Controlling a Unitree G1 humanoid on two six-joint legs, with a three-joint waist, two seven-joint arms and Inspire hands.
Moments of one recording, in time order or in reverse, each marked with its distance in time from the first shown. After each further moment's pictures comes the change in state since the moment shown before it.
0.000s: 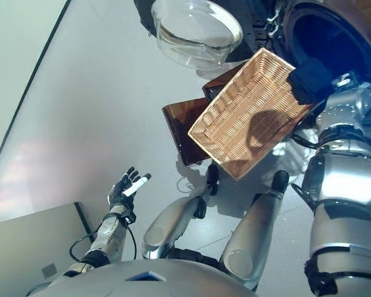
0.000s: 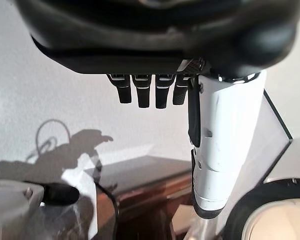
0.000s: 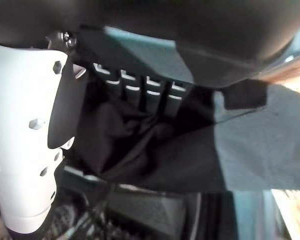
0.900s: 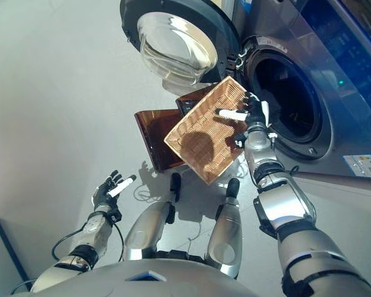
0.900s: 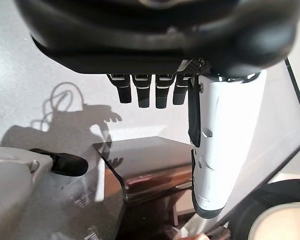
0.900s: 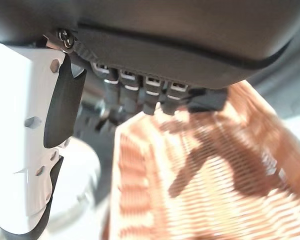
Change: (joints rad) left arm -0.069 0.104 0.094 0.135 0.043 0.022 0.014; right arm 0.273 0.273 0.529 -0.166 -0.870 0.146 0.104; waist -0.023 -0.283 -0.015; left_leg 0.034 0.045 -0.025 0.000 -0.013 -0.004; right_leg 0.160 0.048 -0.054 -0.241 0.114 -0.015
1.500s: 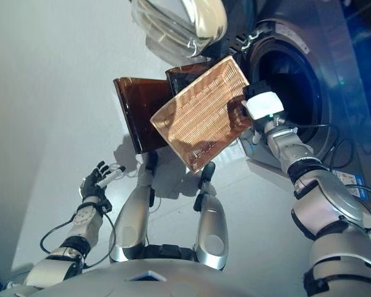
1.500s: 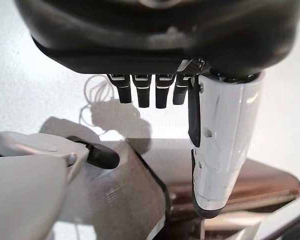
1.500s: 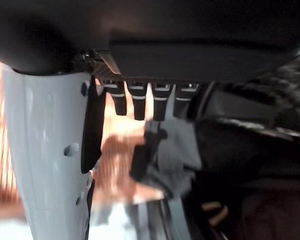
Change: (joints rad) left arm -0.113 0.038 0.070 0.002 0.034 0.009 0.056; right arm -0.010 -0.297 0.428 -0.031 -1.140 0.051 -0.087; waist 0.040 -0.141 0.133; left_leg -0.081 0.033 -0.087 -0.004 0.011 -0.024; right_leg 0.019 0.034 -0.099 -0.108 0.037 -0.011
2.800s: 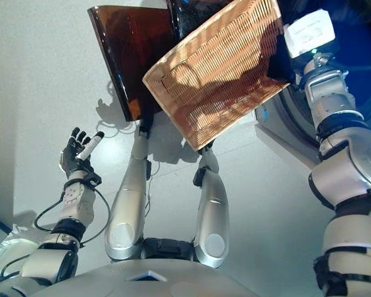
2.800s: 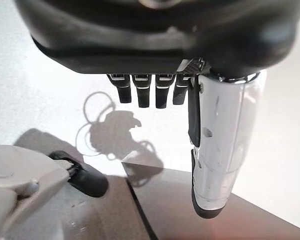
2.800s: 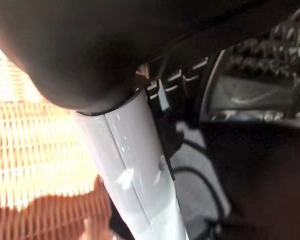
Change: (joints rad) left arm -0.034 0.040 0.046 -0.234 -0.123 -0.065 0.057; right arm -0.329 -0.103 0.060 0.088 -0.053 0.088 -0.090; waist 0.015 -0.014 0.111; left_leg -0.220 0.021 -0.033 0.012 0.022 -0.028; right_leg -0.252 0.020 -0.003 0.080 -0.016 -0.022
